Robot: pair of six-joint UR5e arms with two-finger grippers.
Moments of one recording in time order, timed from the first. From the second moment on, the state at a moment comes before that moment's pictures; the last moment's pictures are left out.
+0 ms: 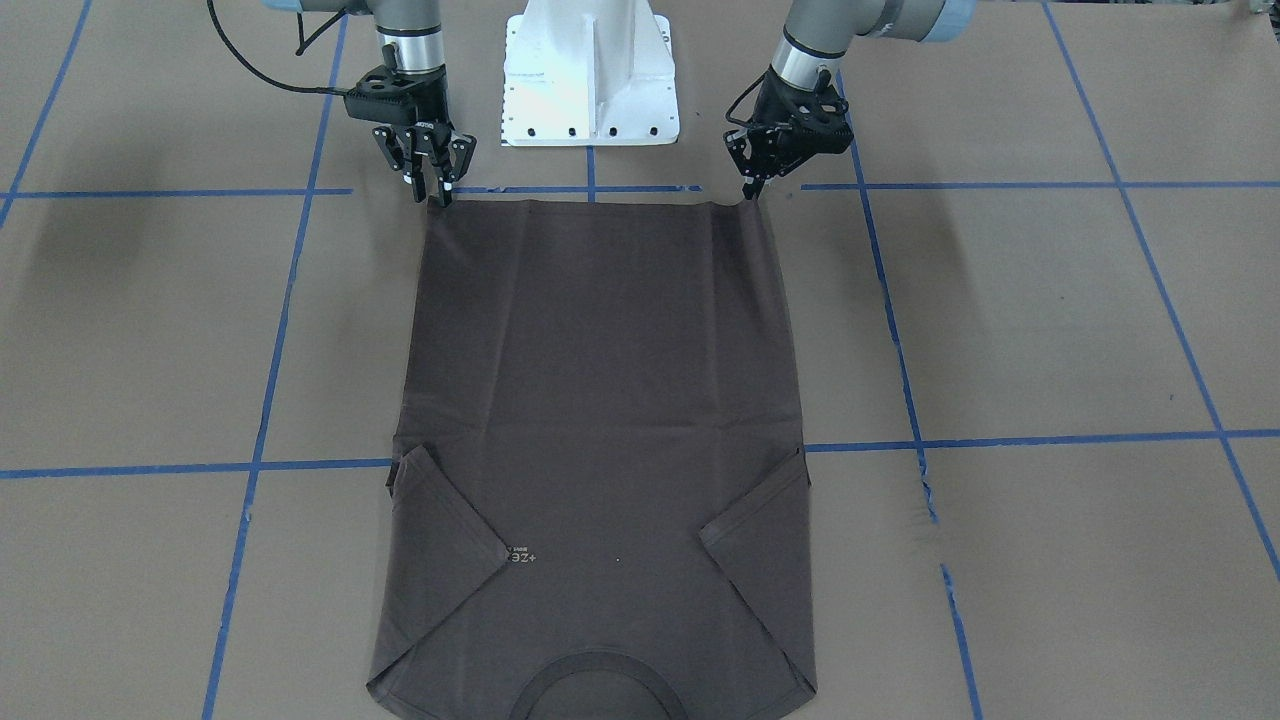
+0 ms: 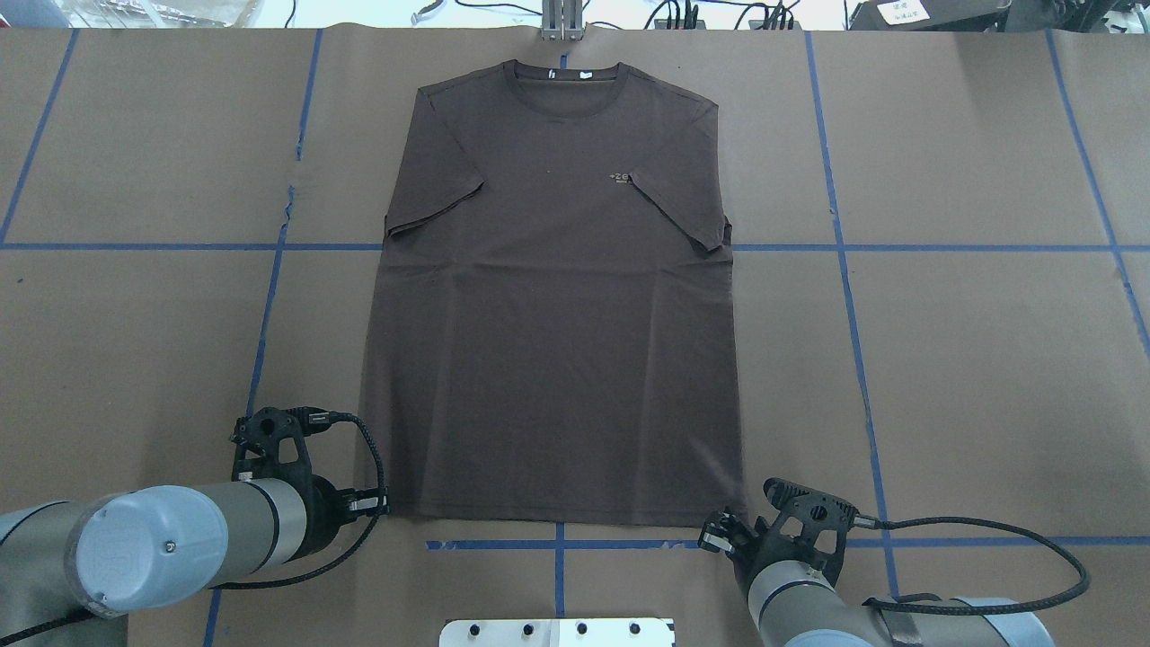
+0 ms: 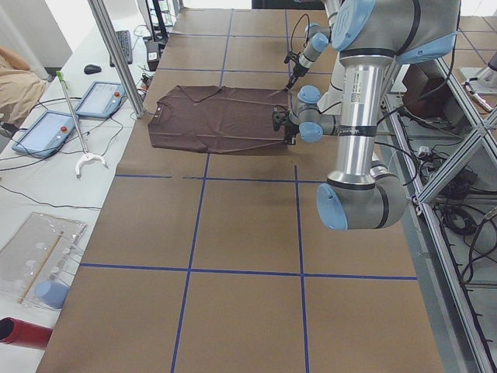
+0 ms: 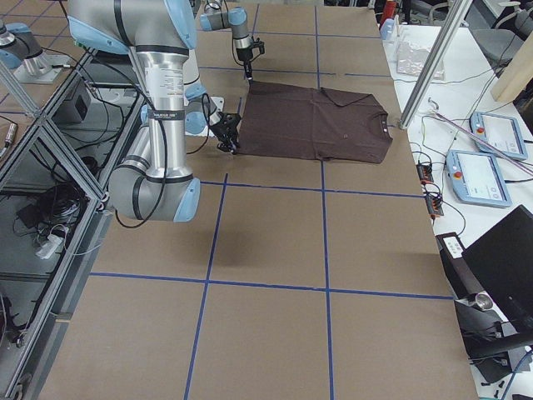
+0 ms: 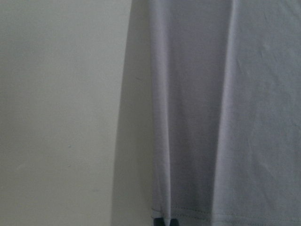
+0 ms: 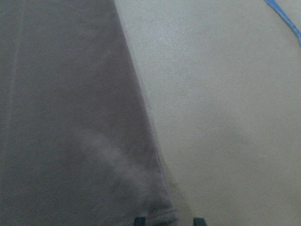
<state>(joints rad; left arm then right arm) -0.19 -1.67 -2.08 -1.96 -1.53 -1.57 -0.03 -1.44 2.06 -1.49 1.10 1.95</state>
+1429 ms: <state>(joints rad) -0.20 -1.67 -2.23 -1.87 -1.61 -1.57 -0.02 -1.45 2.27 -1.60 1.13 1.94</state>
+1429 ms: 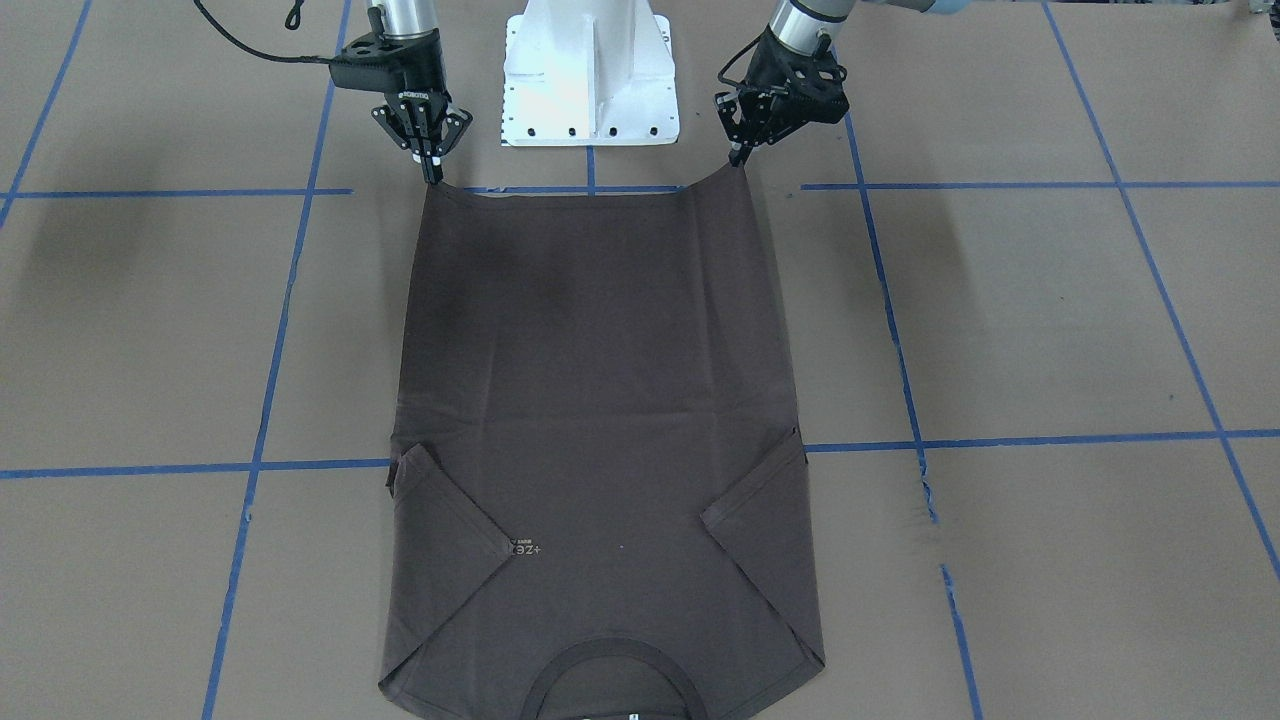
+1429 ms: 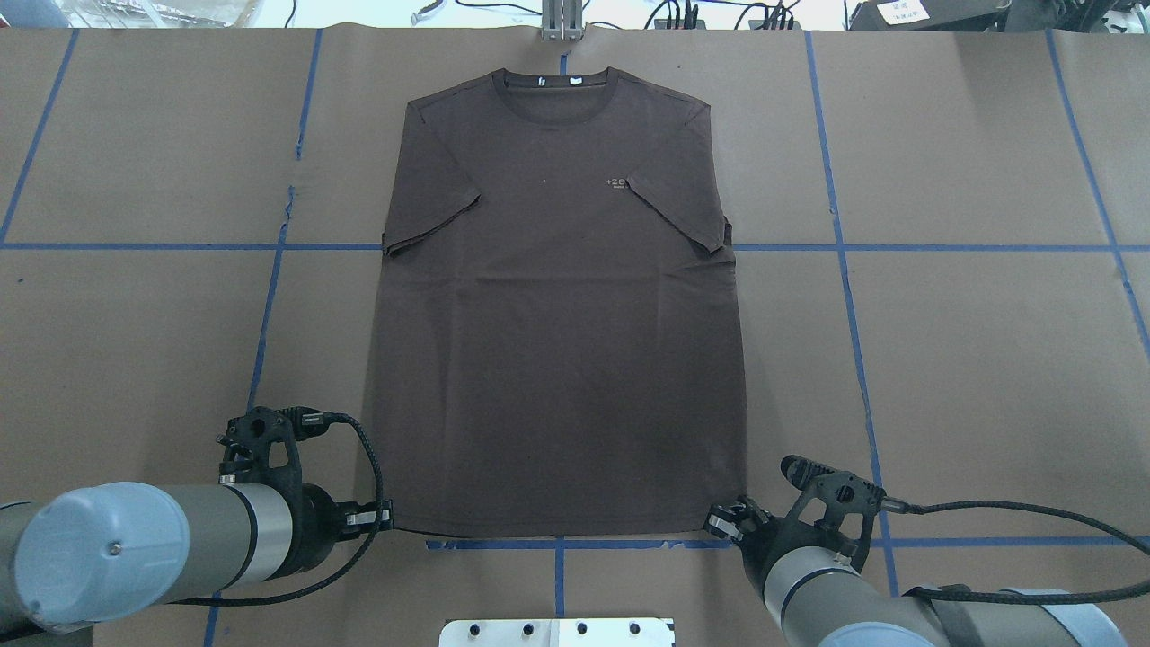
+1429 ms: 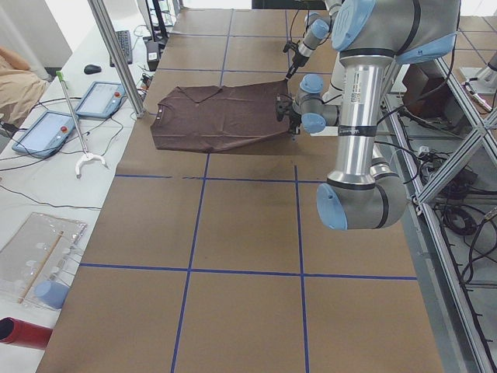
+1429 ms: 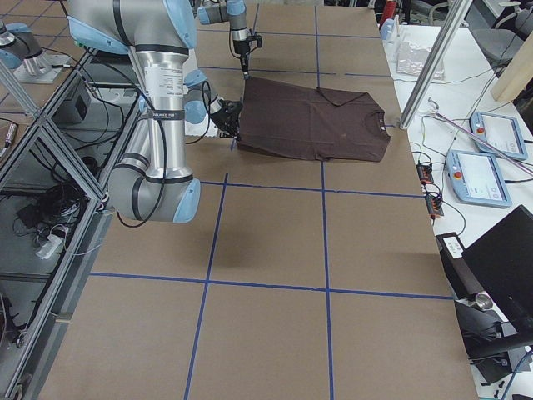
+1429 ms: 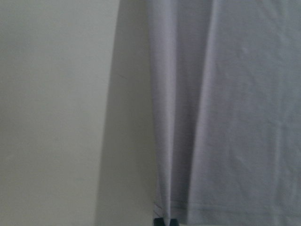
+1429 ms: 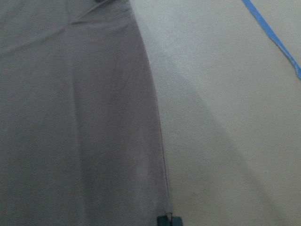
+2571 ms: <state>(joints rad) -0.48 -1.89 -2.38 -1.41 -1.74 -1.30 0.24 -1.21 2.46 -1.97 1.37 1.78</state>
